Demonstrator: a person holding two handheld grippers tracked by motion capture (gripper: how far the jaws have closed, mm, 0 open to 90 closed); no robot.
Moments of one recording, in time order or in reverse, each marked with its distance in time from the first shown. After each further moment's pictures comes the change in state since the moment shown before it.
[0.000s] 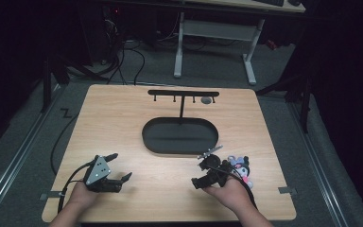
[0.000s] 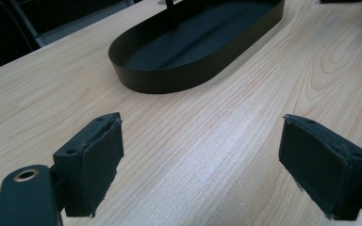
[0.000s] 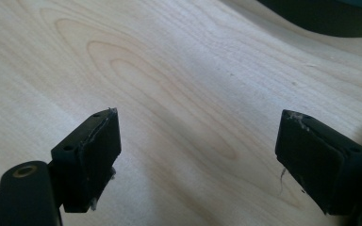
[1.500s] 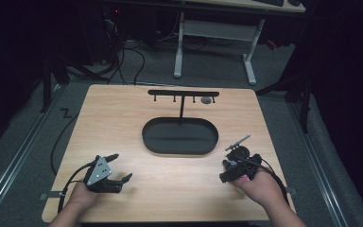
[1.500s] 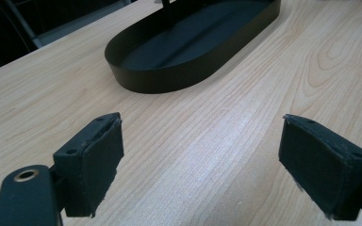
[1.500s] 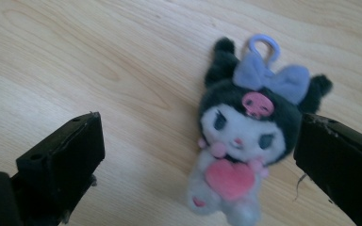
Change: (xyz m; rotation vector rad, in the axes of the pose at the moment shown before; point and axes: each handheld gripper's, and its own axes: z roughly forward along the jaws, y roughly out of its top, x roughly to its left) left arm -0.002 0.000 0.001 0.008 -0.006 0.019; right arm -0.057 -0.017 -0.062 0.131 -0.154 0.093
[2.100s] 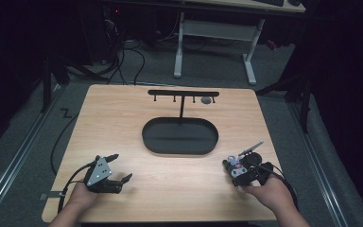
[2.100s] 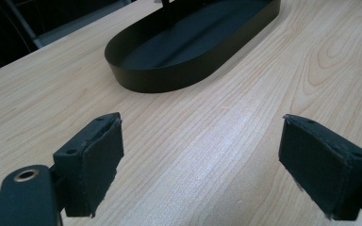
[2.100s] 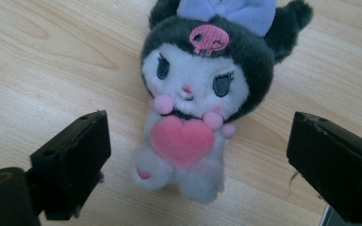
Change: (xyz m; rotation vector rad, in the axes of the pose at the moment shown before) left arm -0.001 0.000 -0.001 -0.001 0.000 0.002; right arm -0.028 -0.028 0.022 0.062 -0.020 0.092
